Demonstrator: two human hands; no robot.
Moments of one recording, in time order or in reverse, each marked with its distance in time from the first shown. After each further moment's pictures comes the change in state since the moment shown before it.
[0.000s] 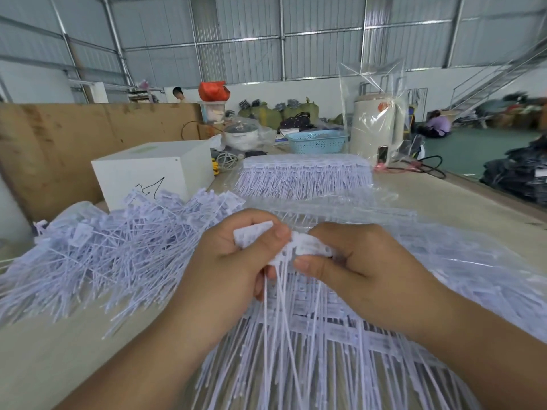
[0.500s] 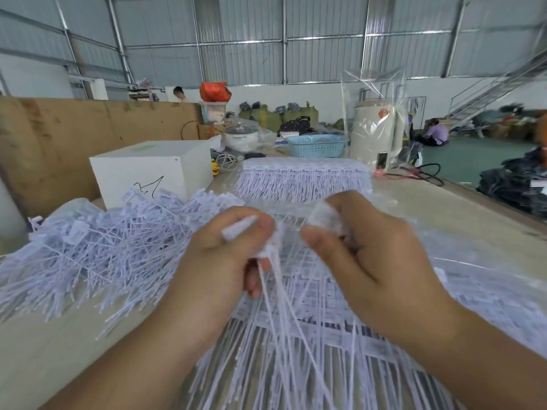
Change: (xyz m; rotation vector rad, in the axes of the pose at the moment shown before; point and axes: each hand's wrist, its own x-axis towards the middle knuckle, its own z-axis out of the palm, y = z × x) left_hand 0.005 -0.003 -0.005 -0.132 0.058 -0.063; right_hand 0.002 -0.025 -0.002 -0.123 0.301 -0.081
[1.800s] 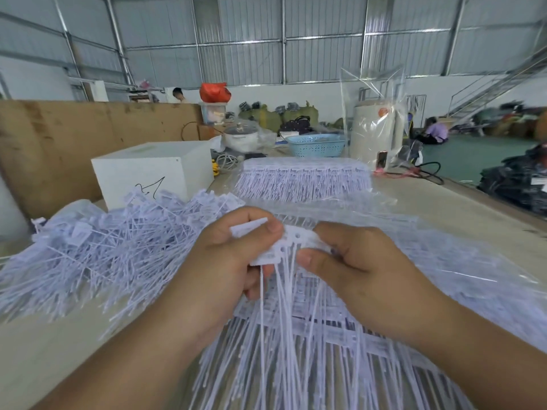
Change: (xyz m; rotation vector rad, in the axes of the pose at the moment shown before) left_hand -0.002 0.008 0.003 -0.027 -0.106 -0.105; right_hand -0.004 0.014 0.006 0.225 -0.300 0.248
